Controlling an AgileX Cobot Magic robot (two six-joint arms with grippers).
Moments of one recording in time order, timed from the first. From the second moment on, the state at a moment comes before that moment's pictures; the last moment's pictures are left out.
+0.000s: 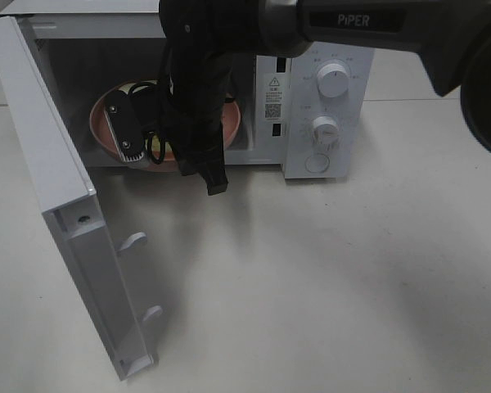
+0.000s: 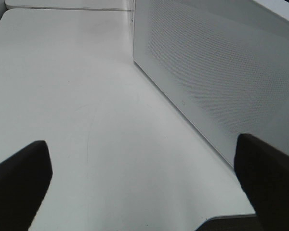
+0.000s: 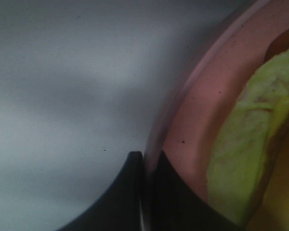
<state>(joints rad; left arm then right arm) -0.01 0.00 -0.52 -0.12 1.08 0.01 0.75 2.30 -1.96 -0.11 0.91 -1.17</state>
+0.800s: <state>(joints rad) -0.01 0.00 -0.52 -0.11 1.08 0.01 0.72 2.44 -2.16 -0.10 0.88 -1.14</state>
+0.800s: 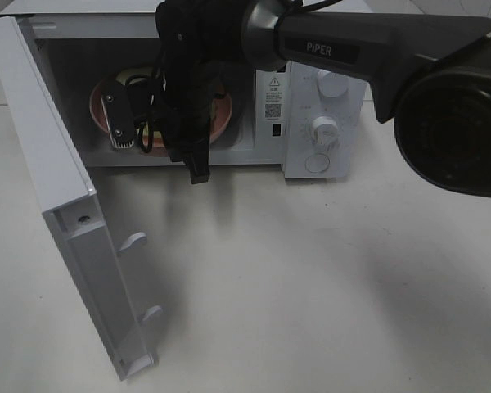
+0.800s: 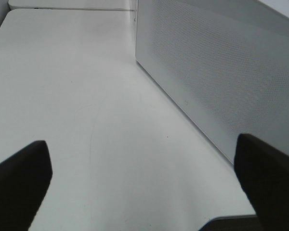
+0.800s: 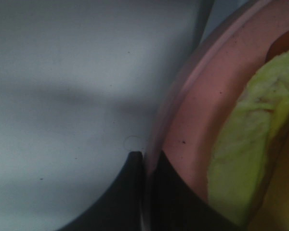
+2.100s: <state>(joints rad) -0.01 0.00 -0.52 -0.10 1.08 0.01 0.70 2.39 -2.12 -0.11 0.81 -0.96</state>
